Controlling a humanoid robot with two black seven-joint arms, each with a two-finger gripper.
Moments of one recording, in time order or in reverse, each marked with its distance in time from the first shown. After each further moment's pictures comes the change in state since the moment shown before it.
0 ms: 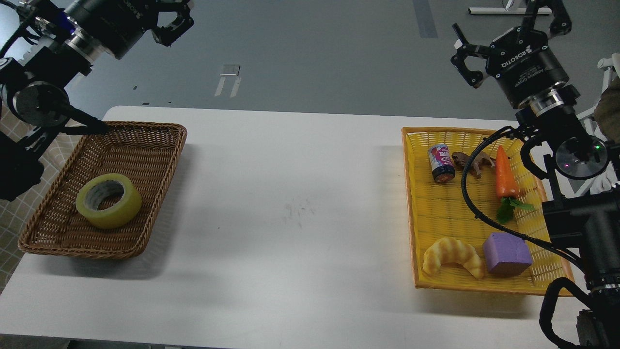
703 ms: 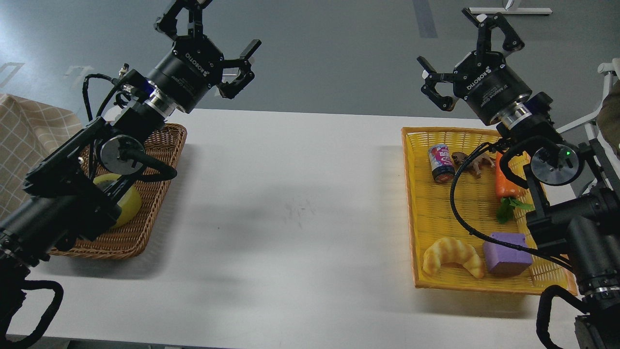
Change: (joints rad) left arm 0.161 -0.253 -0.060 0.008 -0.005 0.000 0.019; right arm -0.016 0.002 -0.106 -0.007 -0.099 0.000 -0.001
